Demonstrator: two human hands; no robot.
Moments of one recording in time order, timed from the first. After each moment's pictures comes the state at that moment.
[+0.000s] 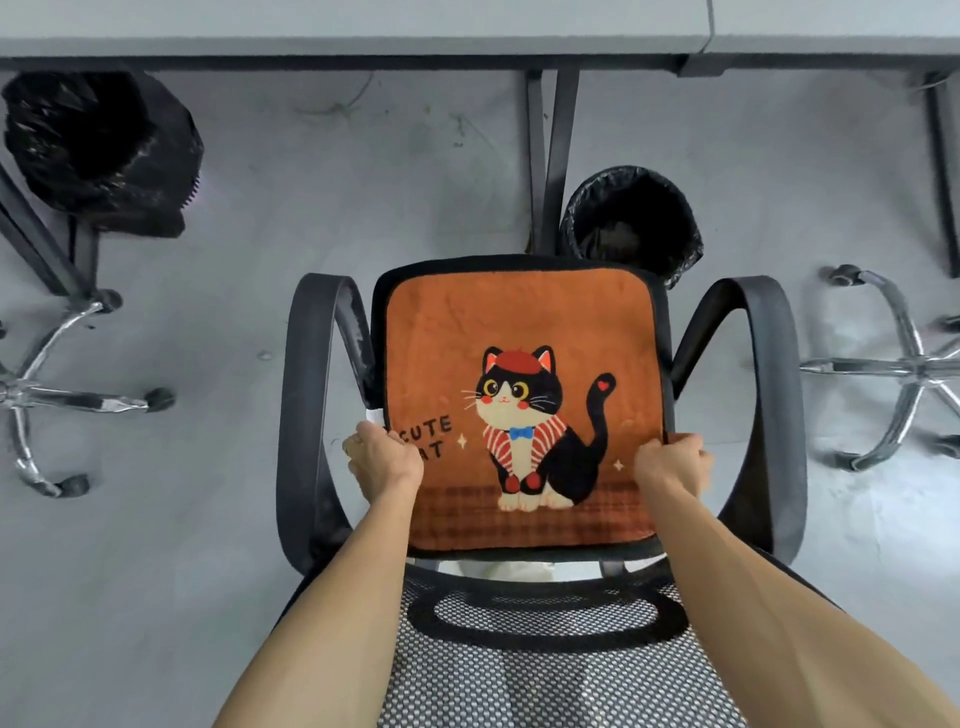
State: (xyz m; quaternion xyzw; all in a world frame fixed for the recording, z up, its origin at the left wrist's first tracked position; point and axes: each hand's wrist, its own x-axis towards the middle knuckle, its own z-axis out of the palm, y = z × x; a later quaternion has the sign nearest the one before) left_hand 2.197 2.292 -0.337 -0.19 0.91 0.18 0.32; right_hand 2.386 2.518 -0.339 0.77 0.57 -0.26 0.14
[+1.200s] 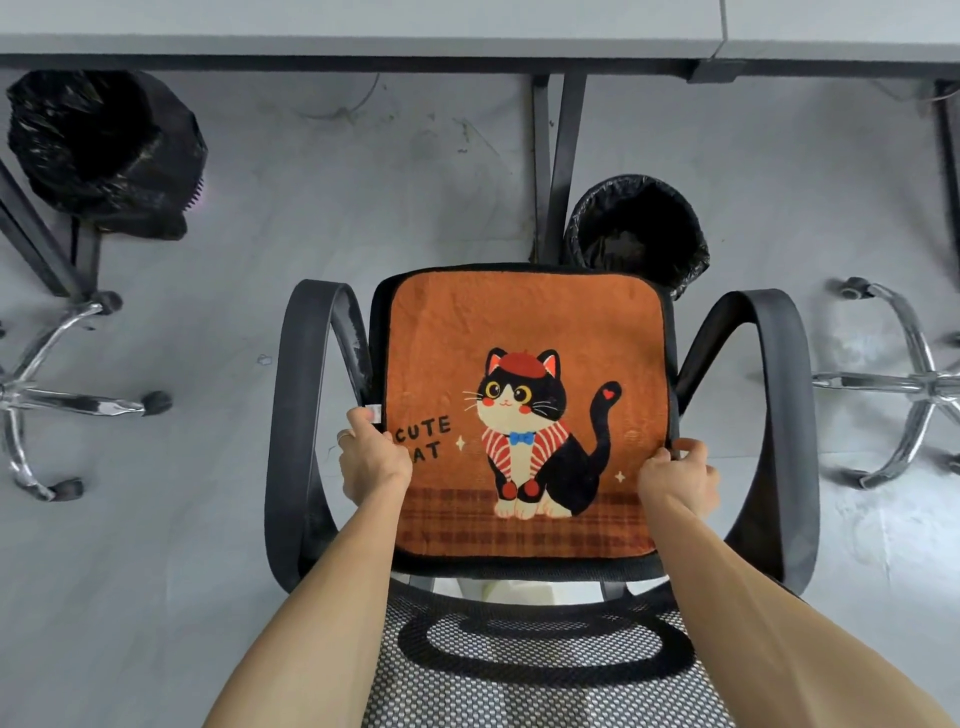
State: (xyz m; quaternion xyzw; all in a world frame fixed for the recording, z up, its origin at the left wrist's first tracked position) left_hand 2.183 2.291 -0.355 -0.14 0.93 0.14 0.30; right_hand 2.393 2.522 -0.355 0.76 0.58 -0.26 0.13
